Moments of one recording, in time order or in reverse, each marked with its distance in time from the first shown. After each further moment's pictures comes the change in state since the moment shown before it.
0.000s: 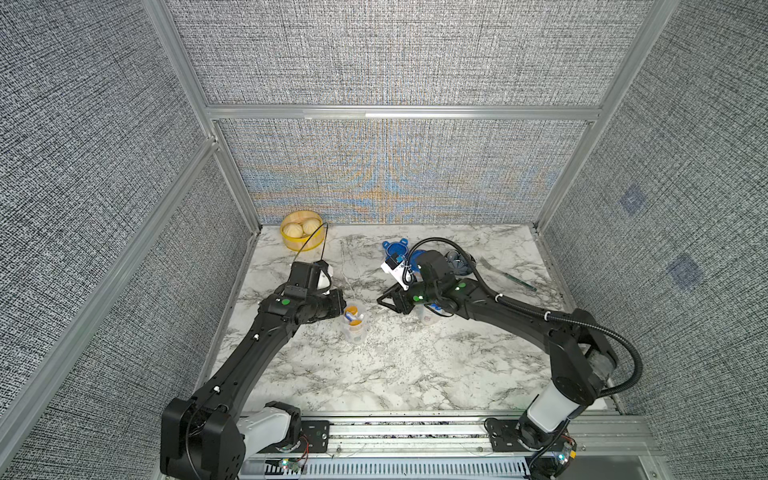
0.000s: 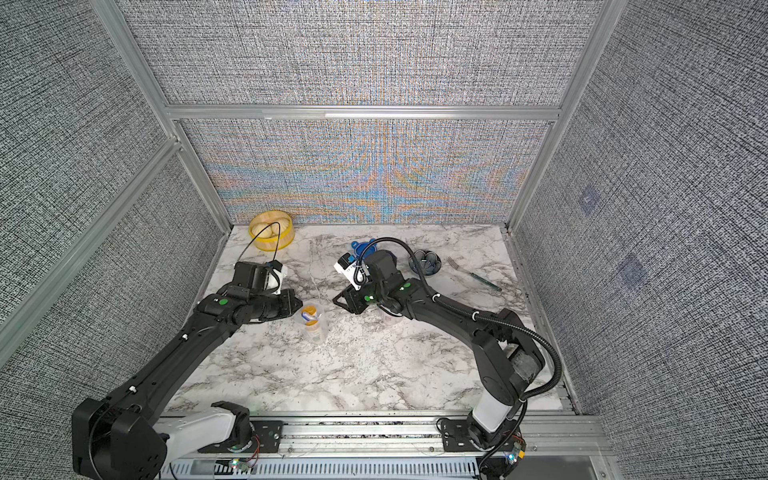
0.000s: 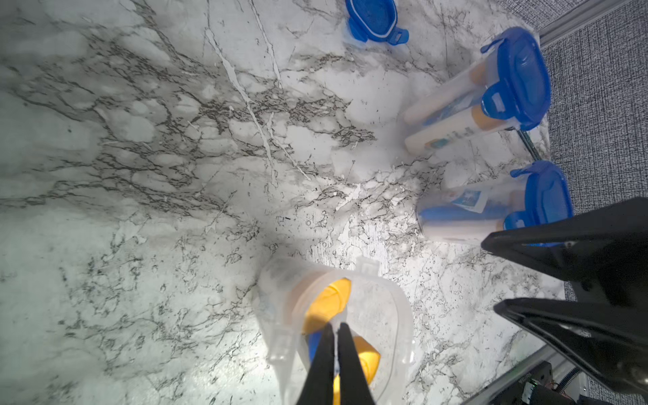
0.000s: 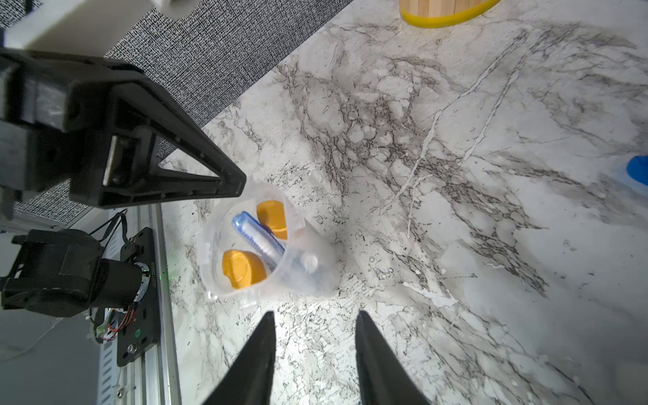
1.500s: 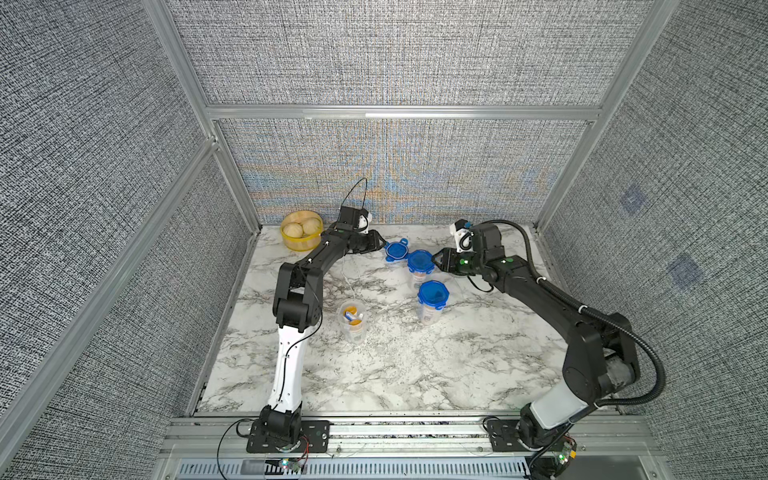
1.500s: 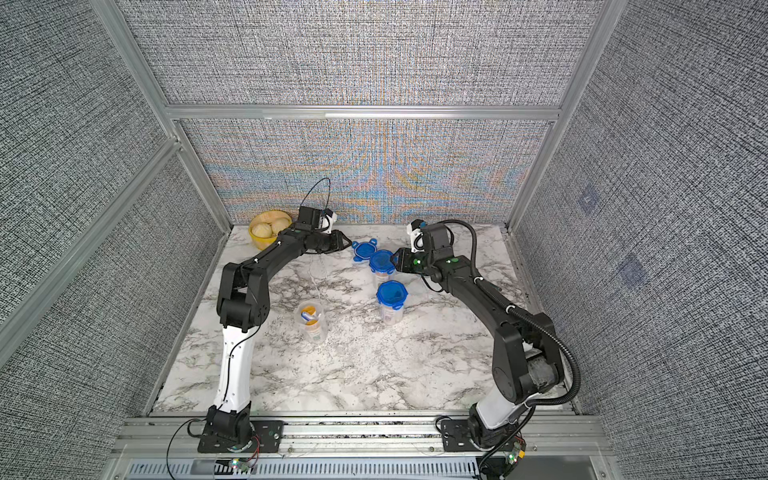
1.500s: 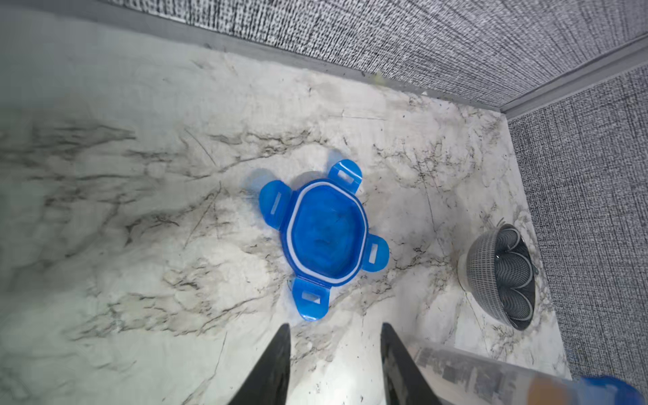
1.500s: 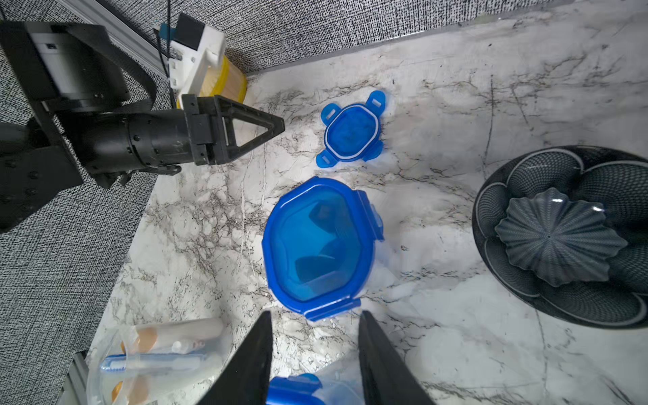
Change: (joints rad) left arm 0.011 1.214 1.094 0.227 0.172 0.019; right arm -0.381 -0.060 0.059 -0.142 0.151 0.299
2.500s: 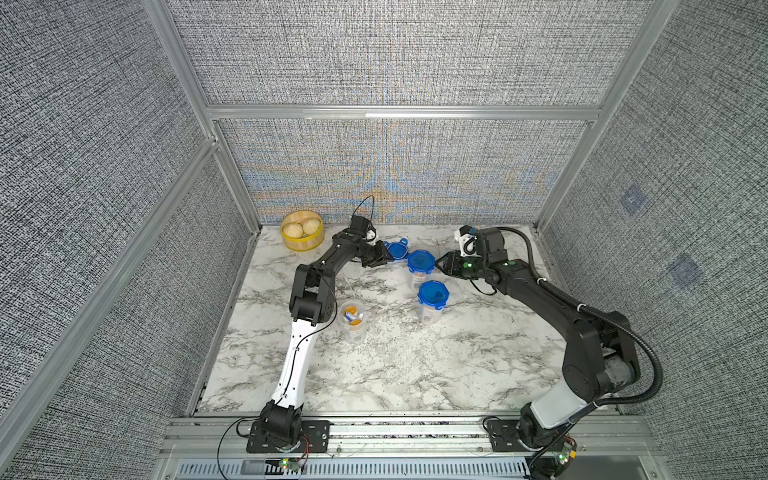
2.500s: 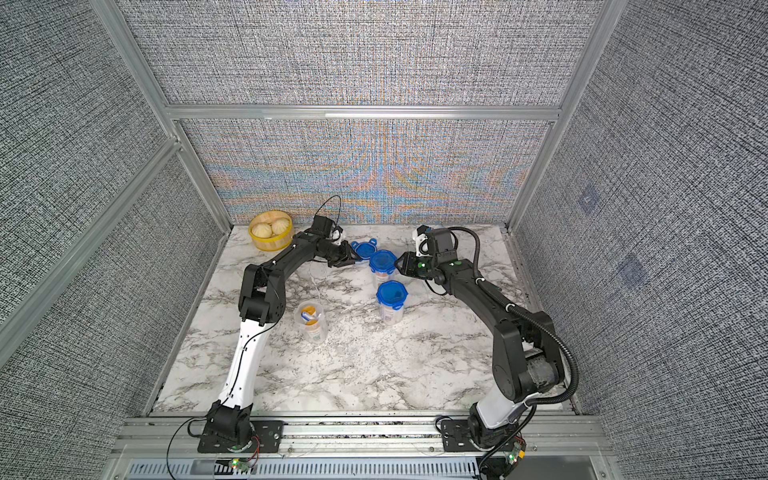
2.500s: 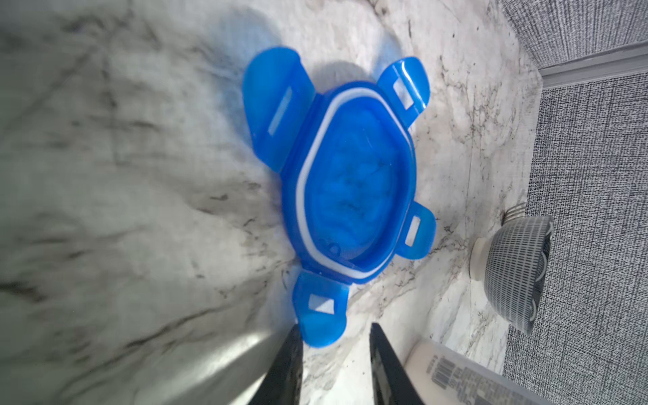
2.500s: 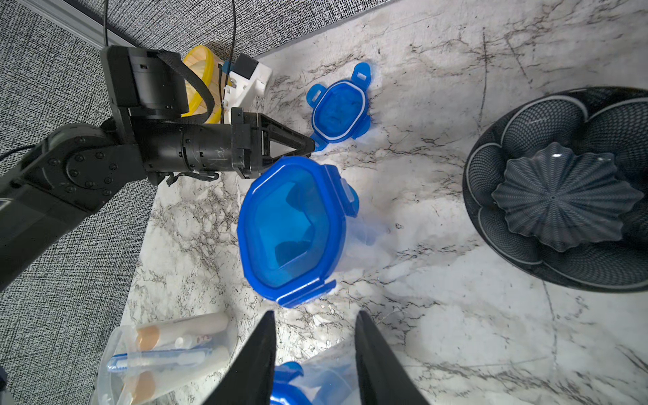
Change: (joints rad) left arm -0.025 0.225 0.224 -0.203 0.134 -0.121; right arm -0.043 0.001 -0.053 0.015 -0.043 0.059
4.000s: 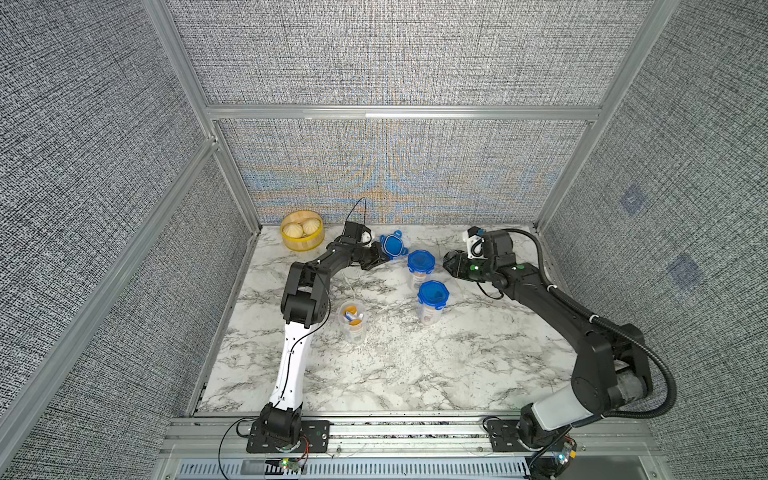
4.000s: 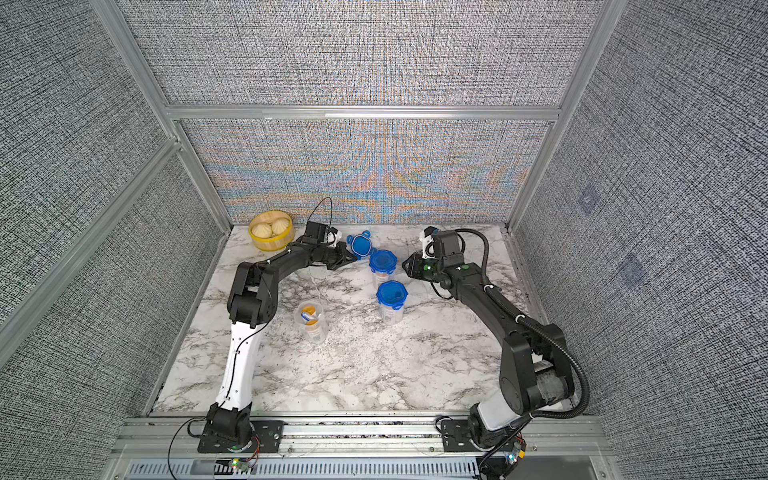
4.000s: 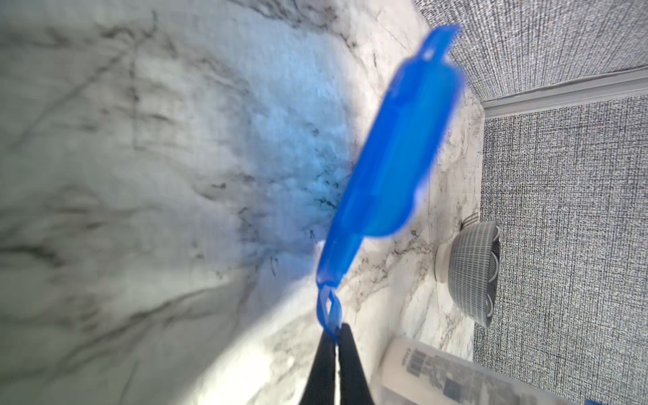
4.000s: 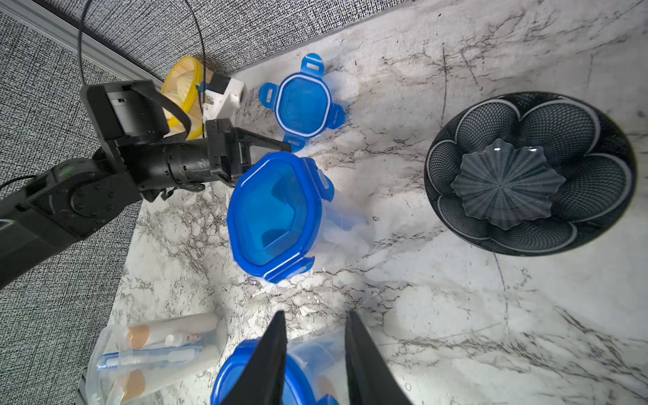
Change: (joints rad) left arm 0.019 -0.171 -0.344 0.351 0.063 -0.100; right arm -0.014 -0.092 -0.047 -0.030 0.056 -0.013
